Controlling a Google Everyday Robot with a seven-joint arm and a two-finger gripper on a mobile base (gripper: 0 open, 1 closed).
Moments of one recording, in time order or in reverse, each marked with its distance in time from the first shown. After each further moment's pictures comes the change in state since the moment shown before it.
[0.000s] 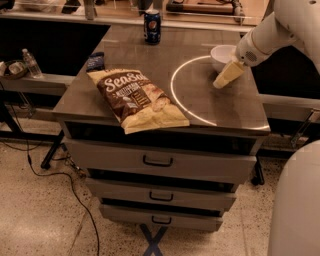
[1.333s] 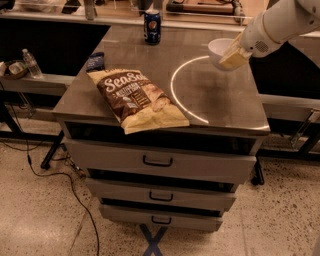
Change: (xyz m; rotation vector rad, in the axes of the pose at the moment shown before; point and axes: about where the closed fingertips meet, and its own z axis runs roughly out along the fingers) arm -0.037 0.036 -0.062 0.007 -0.088 -0.145
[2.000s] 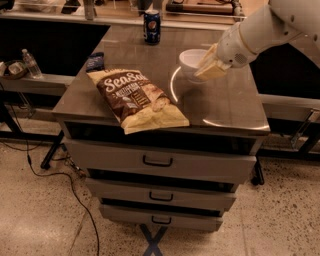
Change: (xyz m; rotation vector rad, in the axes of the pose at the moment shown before) arm -0.047 0.063 0.028 -0.155 -0.110 -0.169
